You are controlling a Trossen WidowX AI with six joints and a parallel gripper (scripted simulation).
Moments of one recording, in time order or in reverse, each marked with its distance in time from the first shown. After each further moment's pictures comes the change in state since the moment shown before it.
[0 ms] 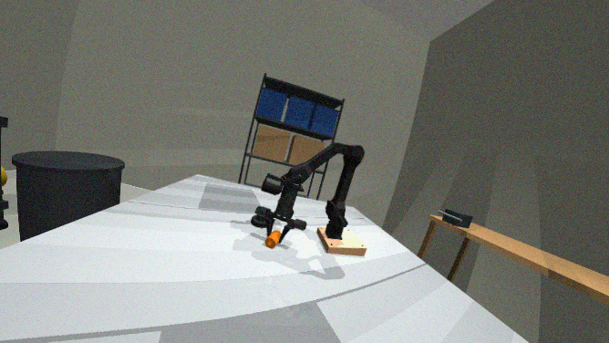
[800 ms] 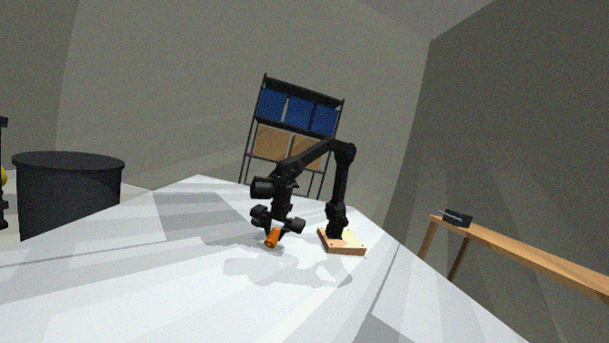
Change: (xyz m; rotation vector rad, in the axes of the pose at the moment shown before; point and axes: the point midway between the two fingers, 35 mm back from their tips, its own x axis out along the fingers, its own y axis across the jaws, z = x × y) arm -0.006 0.000 -0.025 0.000 -0.389 -0.004
